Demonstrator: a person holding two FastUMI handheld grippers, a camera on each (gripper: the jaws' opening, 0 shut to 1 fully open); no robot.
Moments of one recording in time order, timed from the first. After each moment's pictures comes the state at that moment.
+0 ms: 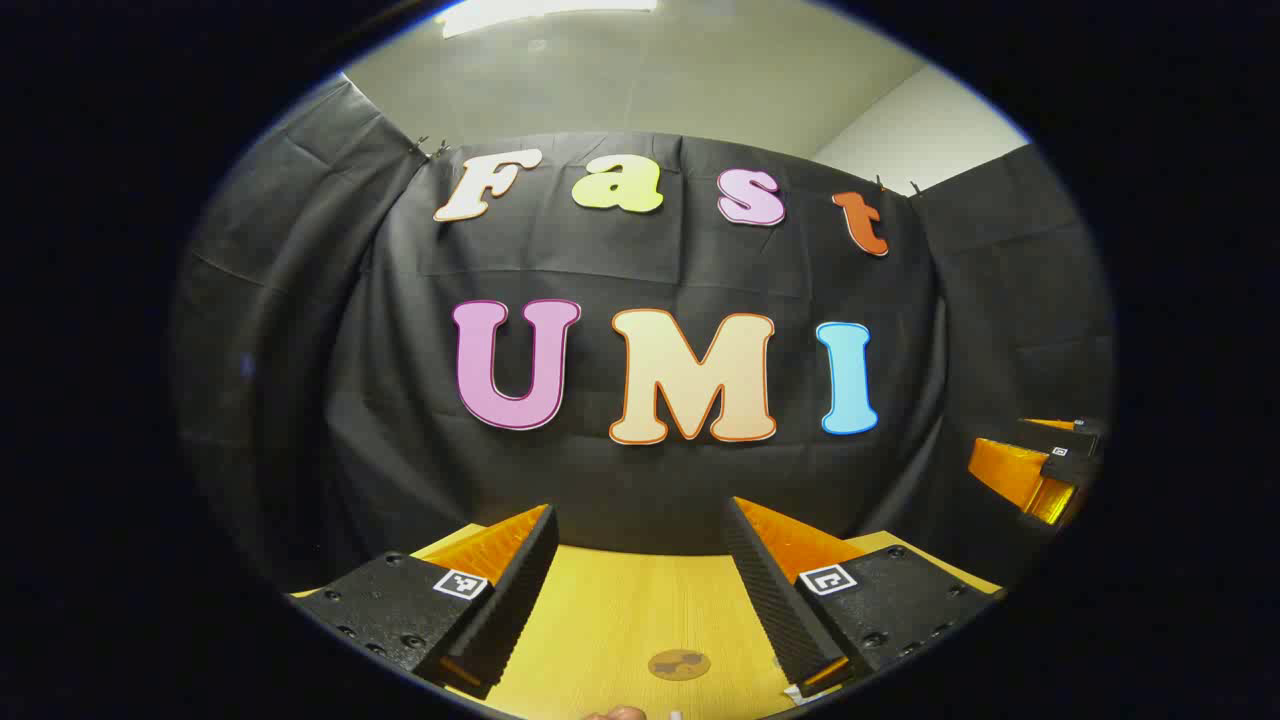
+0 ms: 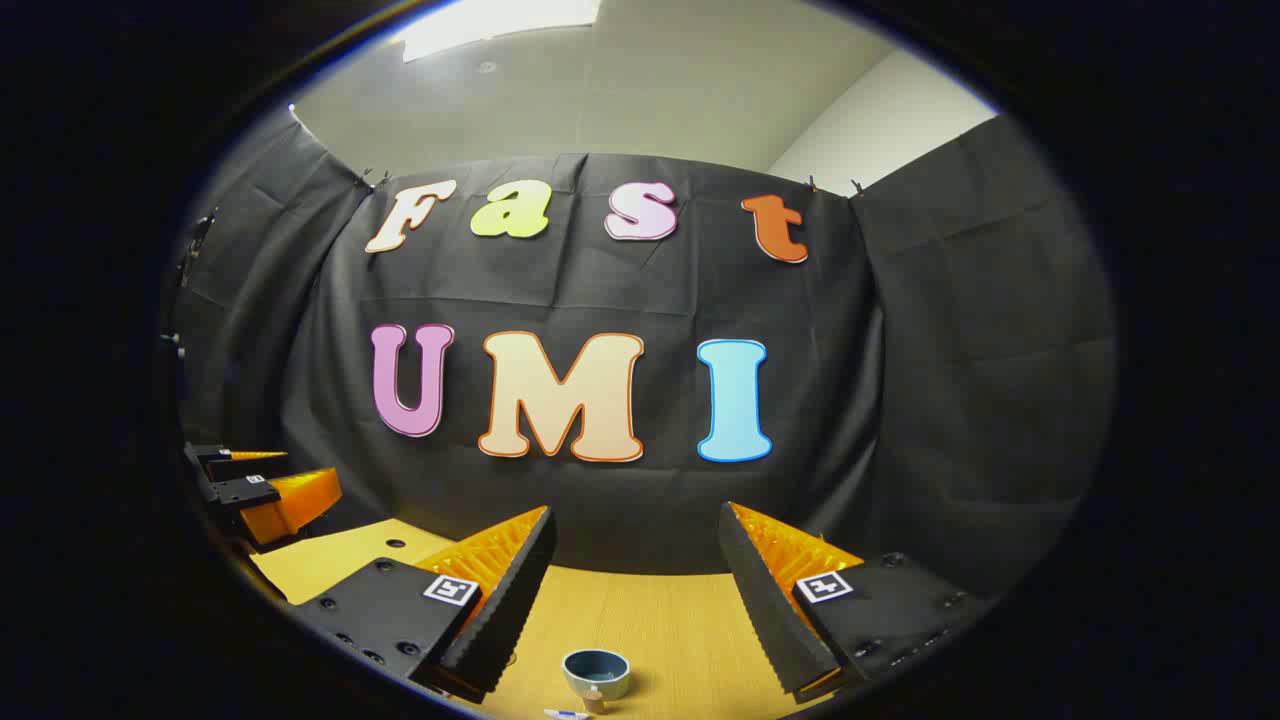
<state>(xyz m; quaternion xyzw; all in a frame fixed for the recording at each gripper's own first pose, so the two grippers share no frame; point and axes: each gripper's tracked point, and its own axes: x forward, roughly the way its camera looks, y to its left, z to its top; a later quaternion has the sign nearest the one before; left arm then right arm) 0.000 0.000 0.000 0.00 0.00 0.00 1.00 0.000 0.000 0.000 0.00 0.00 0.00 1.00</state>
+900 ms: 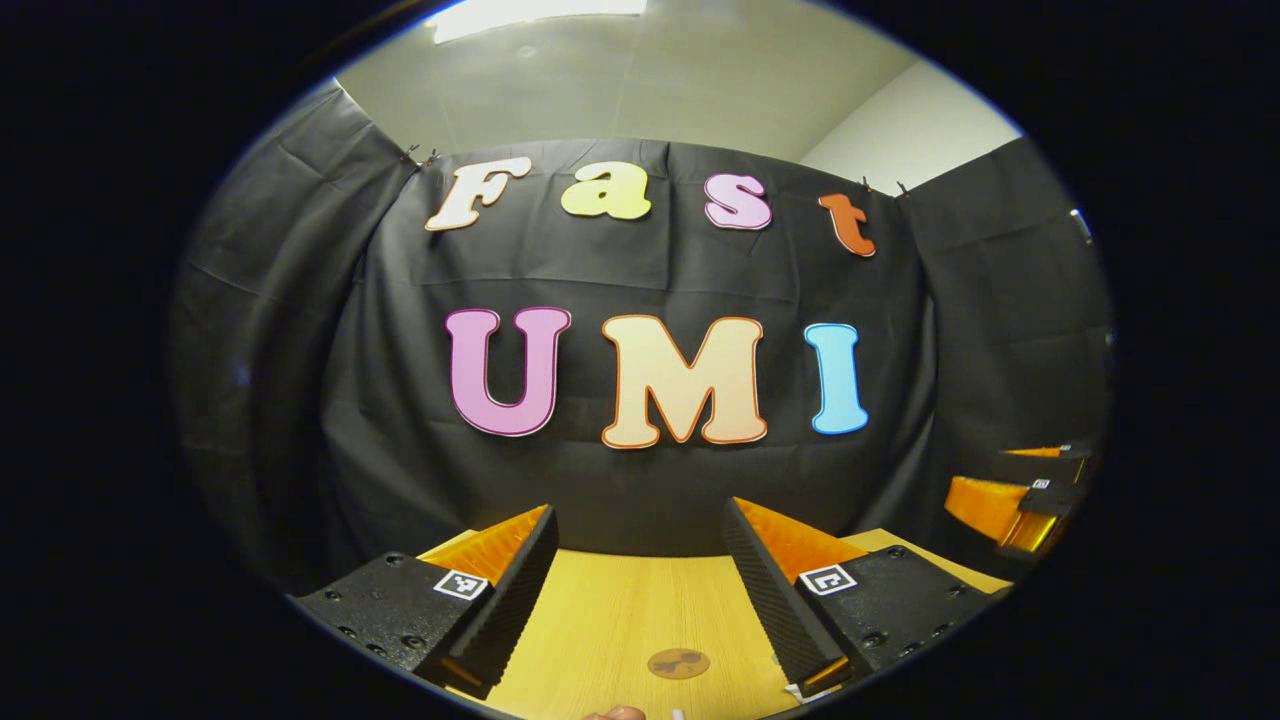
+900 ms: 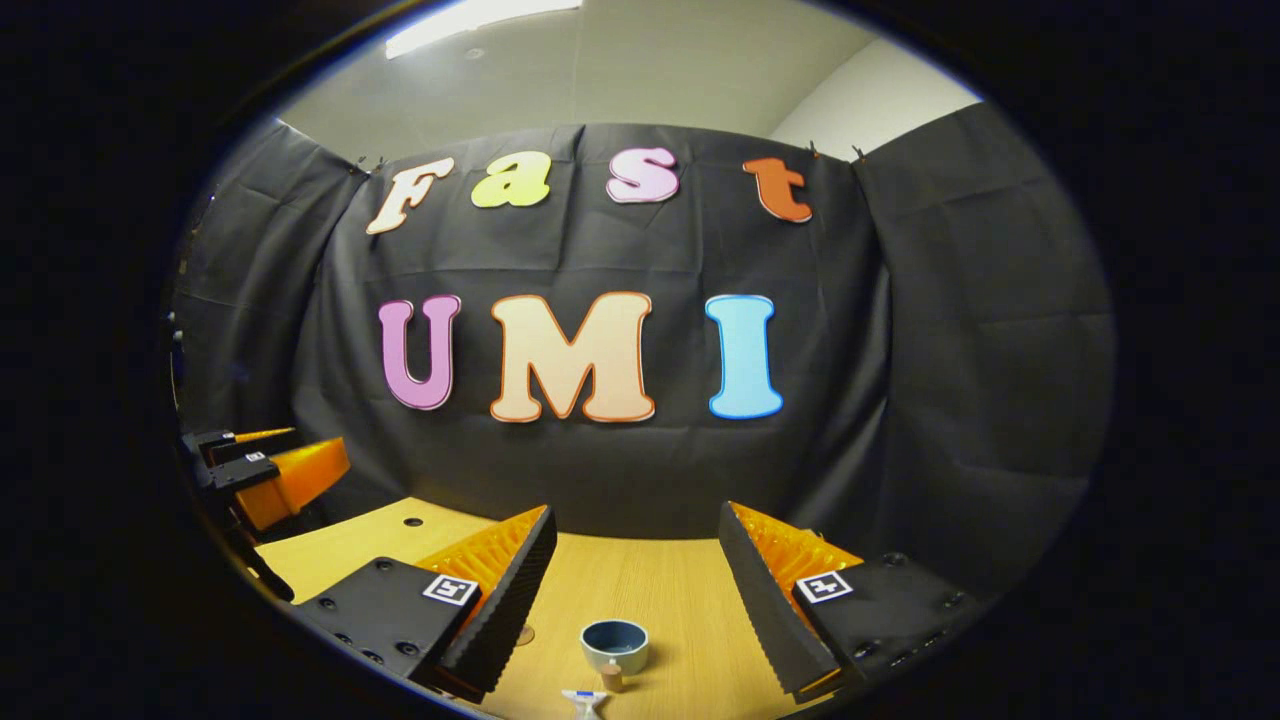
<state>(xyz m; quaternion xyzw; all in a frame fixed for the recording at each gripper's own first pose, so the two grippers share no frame) -0.009 -0.006 0.001 0.01 -0.01 -0.01 1.00 -0.011 0.004 -0.055 0.02 0.08 0.01 1.00</state>
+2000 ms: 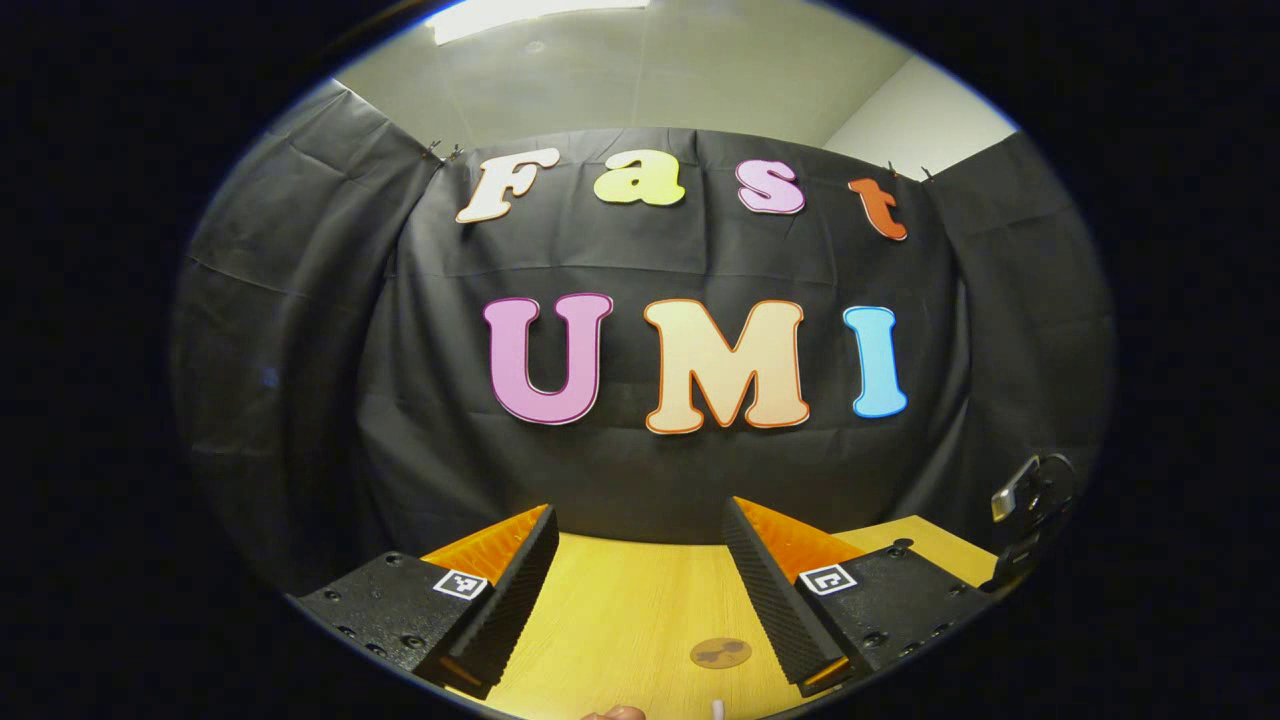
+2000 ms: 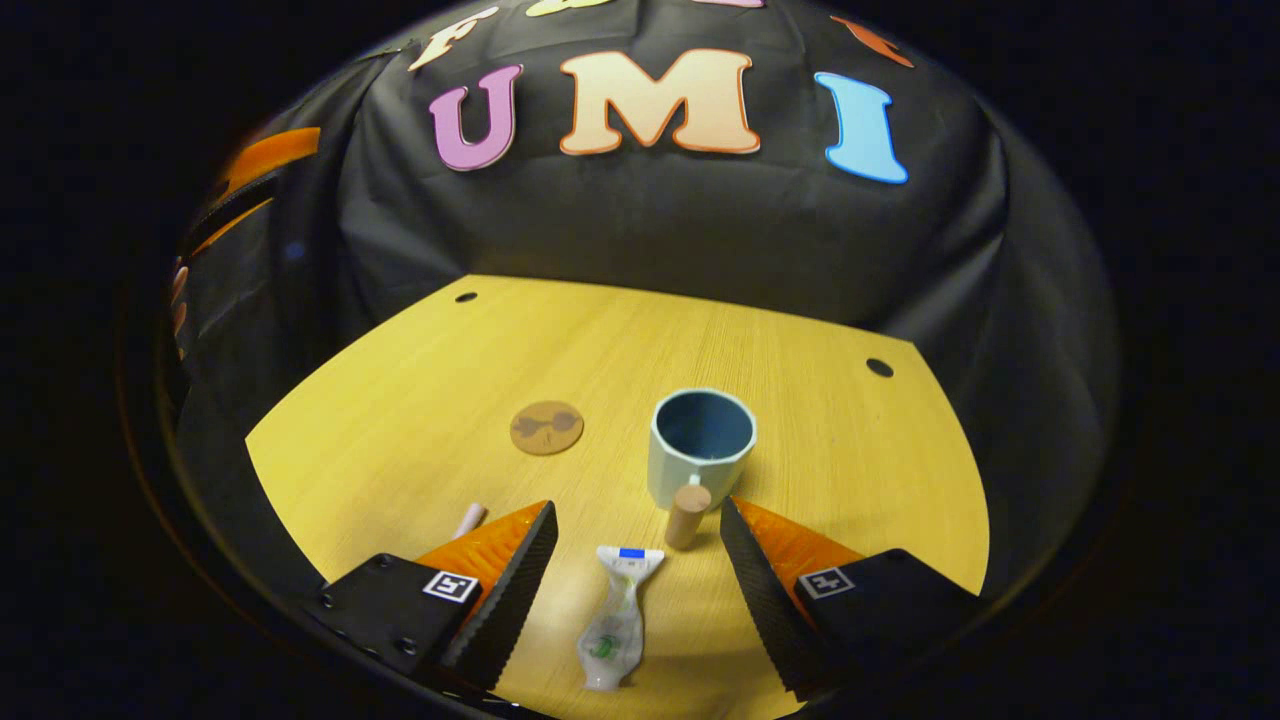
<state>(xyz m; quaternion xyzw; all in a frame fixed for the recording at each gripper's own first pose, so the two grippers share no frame) -0.013 0.040 -0.014 0.02 0.01 0.04 1.00 -0.067 0.063 -0.297 -0.03 0.41 0.12 0.90</state>
